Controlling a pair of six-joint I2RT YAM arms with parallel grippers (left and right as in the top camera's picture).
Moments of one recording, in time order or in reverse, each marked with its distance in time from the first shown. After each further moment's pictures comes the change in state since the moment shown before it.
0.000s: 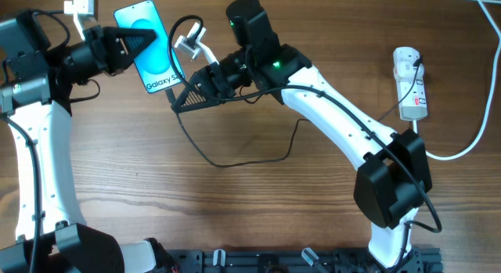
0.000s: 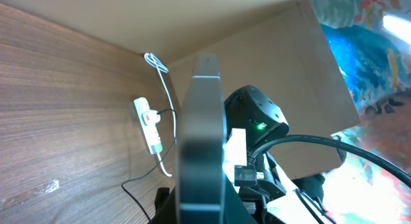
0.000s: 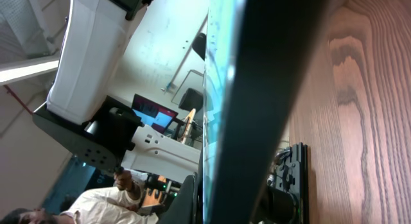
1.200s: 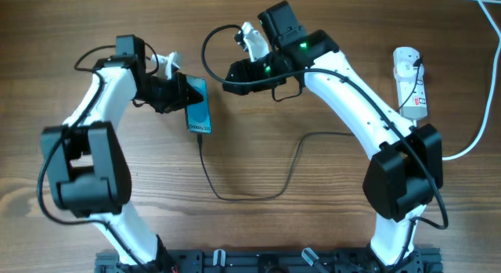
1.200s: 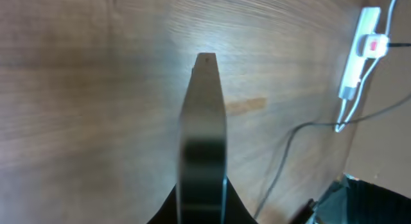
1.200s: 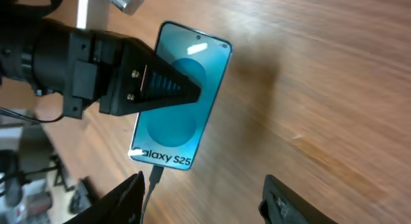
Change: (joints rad) left arm -0.249 0.438 -0.065 -0.294 -0.684 0.403; right arm -0.126 0.000 0.031 -0.640 0.954 -0.361
